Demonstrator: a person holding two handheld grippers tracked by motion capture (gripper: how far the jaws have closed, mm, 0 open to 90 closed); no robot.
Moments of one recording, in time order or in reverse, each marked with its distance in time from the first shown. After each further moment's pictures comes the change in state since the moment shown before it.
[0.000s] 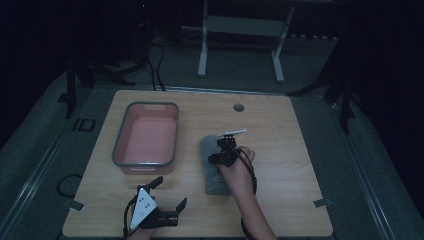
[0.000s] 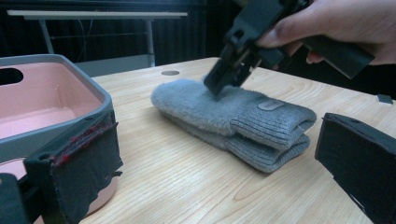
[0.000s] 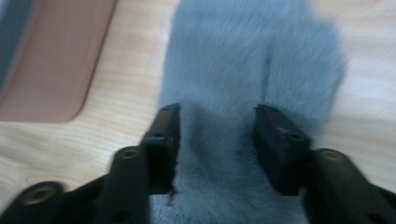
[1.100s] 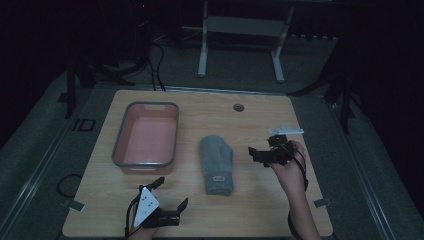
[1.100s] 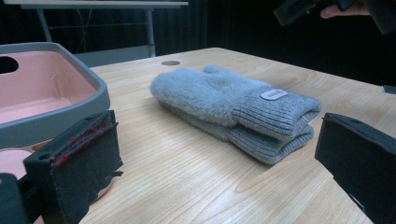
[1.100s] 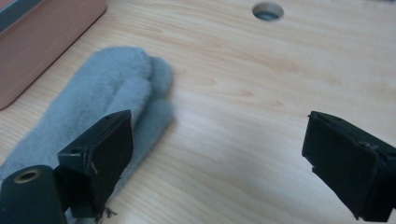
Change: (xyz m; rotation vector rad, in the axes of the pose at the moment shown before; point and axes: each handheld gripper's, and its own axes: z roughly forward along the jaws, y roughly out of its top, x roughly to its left) left arm -0.001 -0.003 0.006 0.038 0.002 -0.003; right arm -0.127 -0.012 -0.071 -0.281 -0.014 -0.219
